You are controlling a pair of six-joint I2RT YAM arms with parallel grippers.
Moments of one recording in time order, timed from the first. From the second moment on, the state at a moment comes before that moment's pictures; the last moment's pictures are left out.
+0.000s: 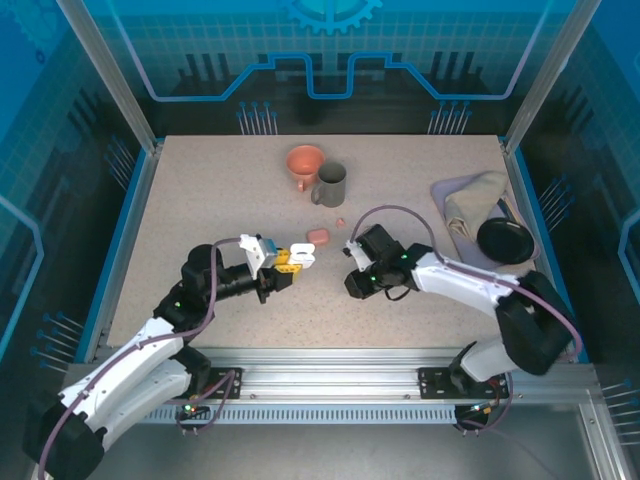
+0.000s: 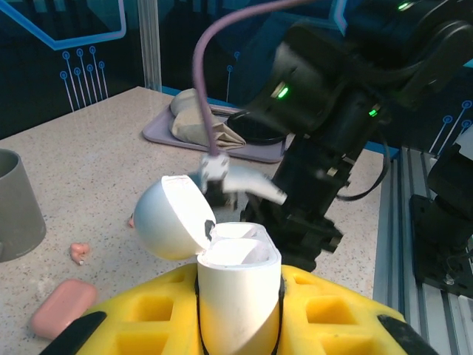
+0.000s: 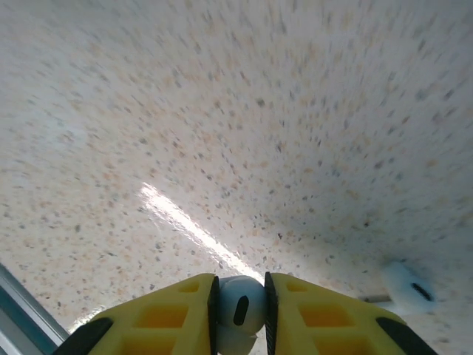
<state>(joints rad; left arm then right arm) -0.49 0.75 0.44 0.14 0.60 0.00 0.71 1.41 0.82 -0.48 -0.18 0.23</state>
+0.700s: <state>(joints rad) -0.51 0.84 0.48 0.23 0.64 -0.07 0.74 0.83 0.76 -0.28 -0.15 -0.27</state>
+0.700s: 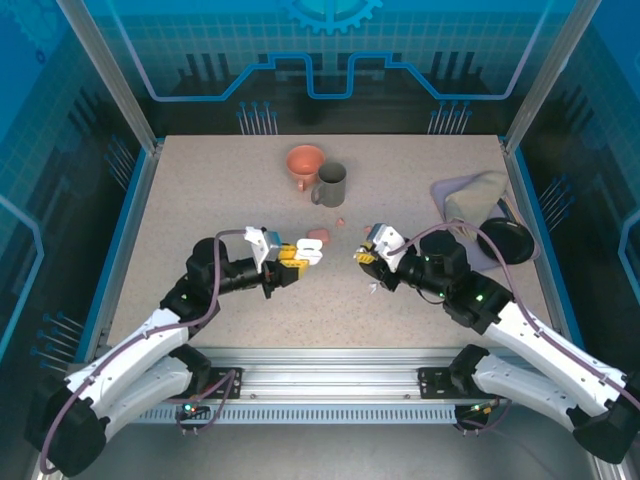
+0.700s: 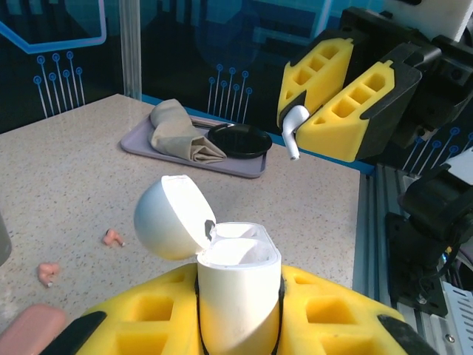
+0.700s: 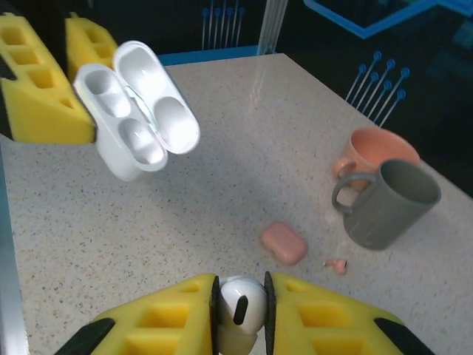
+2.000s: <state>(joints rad) -0.53 0.87 0.53 0.28 0.68 -0.09 0.90 1.11 1.02 -0.19 -0.24 -0.57</state>
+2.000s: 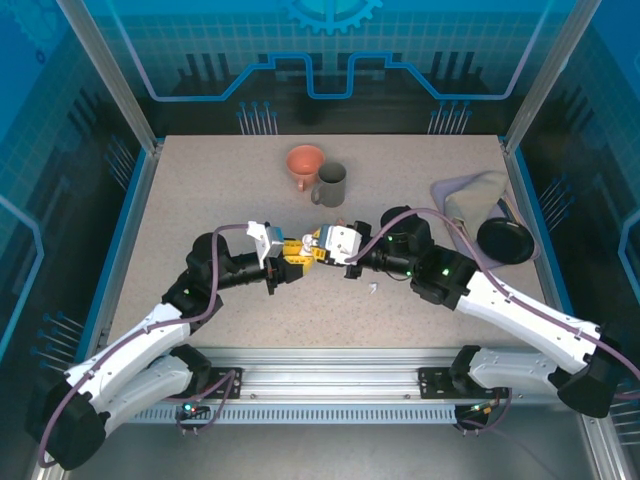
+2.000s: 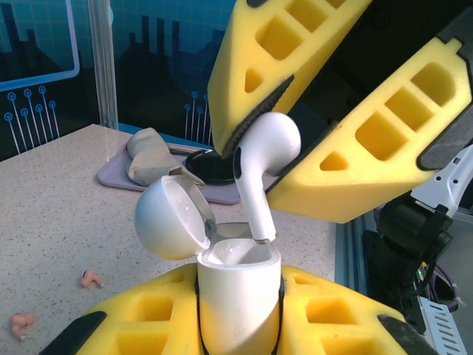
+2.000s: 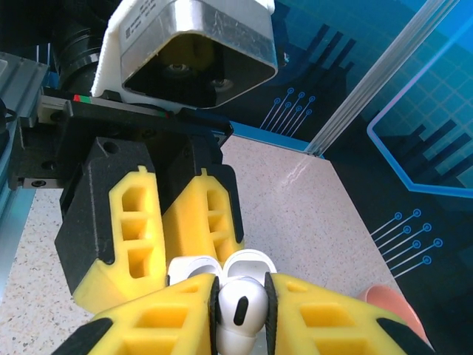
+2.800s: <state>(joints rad) -0.53 0.87 0.53 0.27 0.69 -0.08 0.91 1.15 1.06 -0.27 -0.23 -0.63</state>
